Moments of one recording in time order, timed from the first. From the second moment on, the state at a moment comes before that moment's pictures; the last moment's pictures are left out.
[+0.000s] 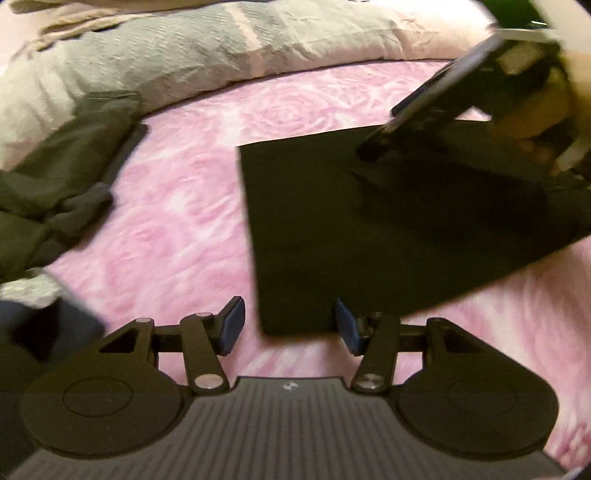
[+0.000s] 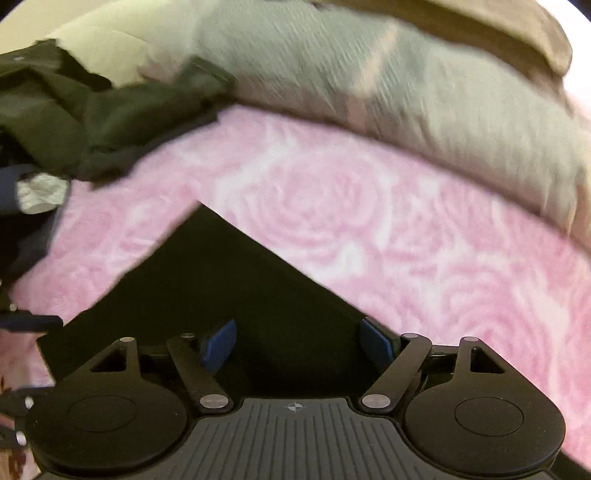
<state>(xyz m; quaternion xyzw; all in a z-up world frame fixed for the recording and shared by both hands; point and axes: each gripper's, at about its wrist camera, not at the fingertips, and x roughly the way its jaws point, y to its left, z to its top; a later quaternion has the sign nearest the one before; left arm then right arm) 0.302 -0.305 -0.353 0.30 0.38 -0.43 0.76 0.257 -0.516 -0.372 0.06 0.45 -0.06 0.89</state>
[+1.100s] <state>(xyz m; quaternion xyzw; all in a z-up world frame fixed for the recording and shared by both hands) 0.221 -0.290 -0.284 0.30 0.36 -0.42 0.77 0.159 -0.504 -0.296 0.22 0.29 -0.15 0.92</state>
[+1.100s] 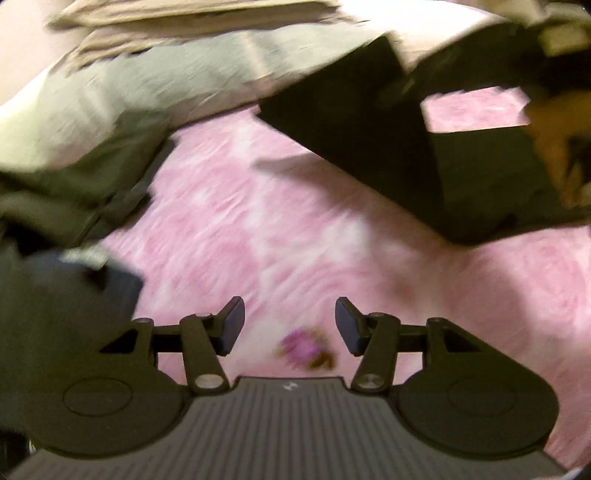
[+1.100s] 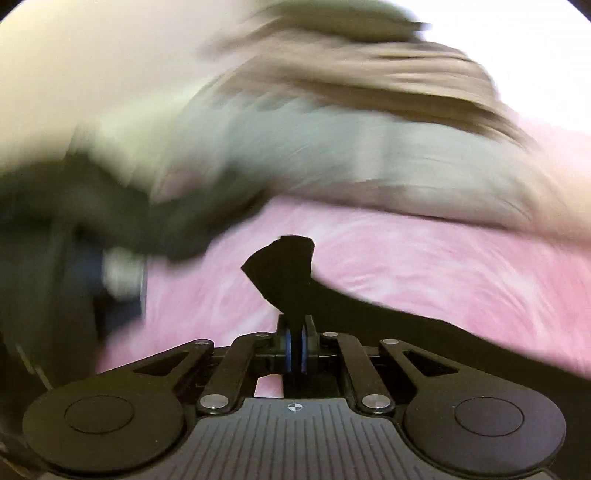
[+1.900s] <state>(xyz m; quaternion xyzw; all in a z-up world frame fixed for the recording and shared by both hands) 0.071 -0.501 -0.301 0.51 0.19 -0.59 0.60 -0.092 -0.662 -0.355 0.49 0.20 -0.30 0.79</state>
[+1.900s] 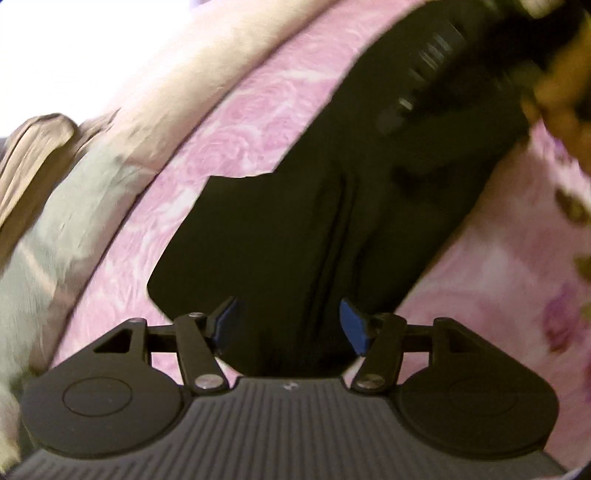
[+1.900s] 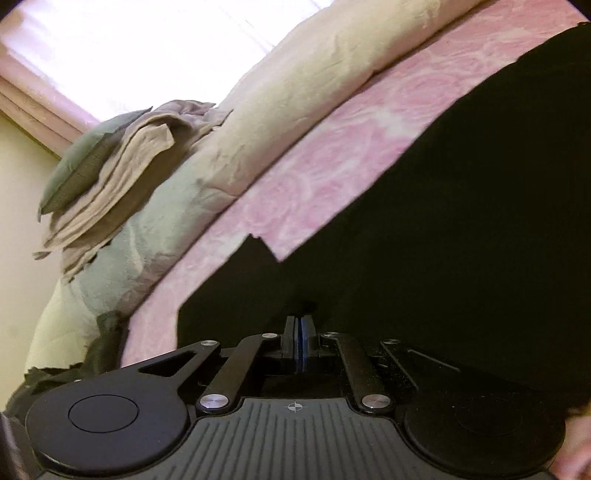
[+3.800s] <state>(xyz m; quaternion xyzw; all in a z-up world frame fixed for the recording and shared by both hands) -0.027 -0.550 -0.356 0.57 0.06 -0.70 0.42 -0.217 -0.714 -0.405 0.61 0.14 -0.38 0.68</state>
